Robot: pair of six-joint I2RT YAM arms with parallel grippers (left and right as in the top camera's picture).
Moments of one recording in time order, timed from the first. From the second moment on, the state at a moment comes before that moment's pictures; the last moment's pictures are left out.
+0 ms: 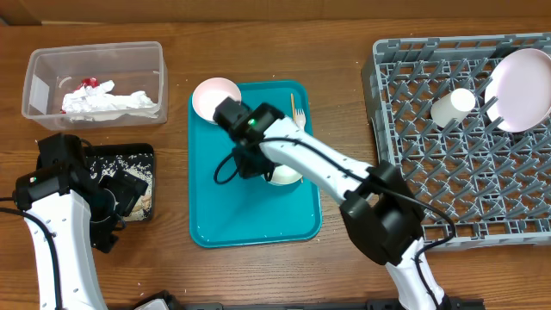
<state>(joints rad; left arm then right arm) 0.42 1.30 1.06 -1.27 0.07 -0.70 0.80 2.21 1.87 -1.12 0.00 0.50</state>
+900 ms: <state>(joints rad) 0.42 1.30 1.06 -1.27 0.07 -0.70 -0.27 1.61 1.83 -1.46 -0.67 0.13</state>
